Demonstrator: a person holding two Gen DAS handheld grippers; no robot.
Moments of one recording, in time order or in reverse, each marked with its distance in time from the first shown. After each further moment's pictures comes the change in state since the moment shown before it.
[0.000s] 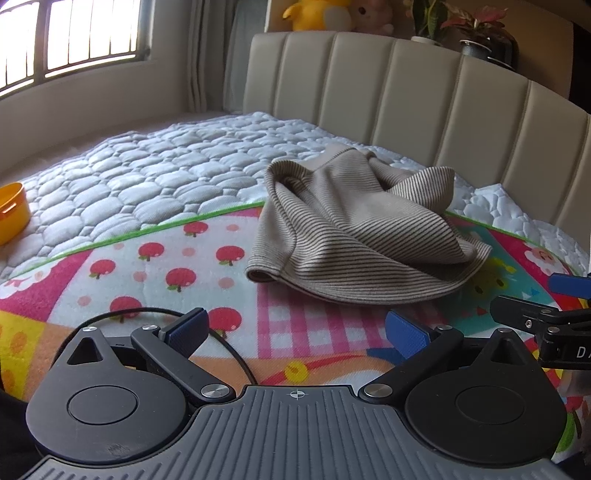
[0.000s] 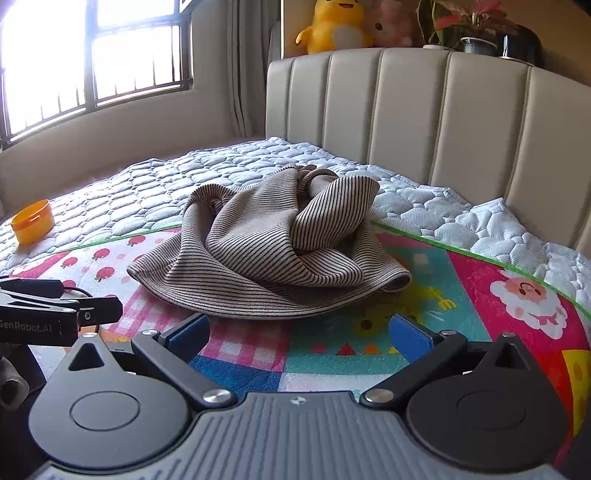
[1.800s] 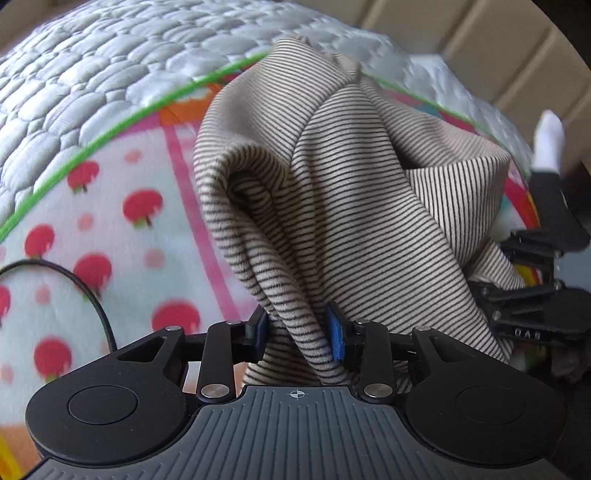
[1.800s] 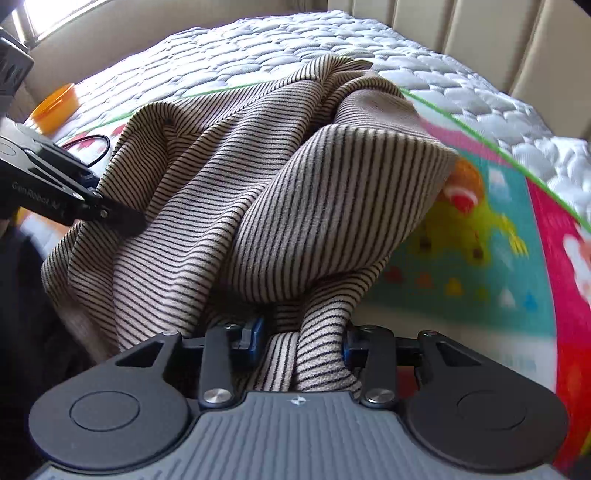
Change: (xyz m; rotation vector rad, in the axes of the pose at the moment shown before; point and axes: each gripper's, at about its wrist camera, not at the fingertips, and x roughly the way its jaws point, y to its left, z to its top) left arm 0.084 0.028 0.043 0.212 0.509 -0.340; right arm 0.045 0.005 -0.003 -0.140 0.442 0.143
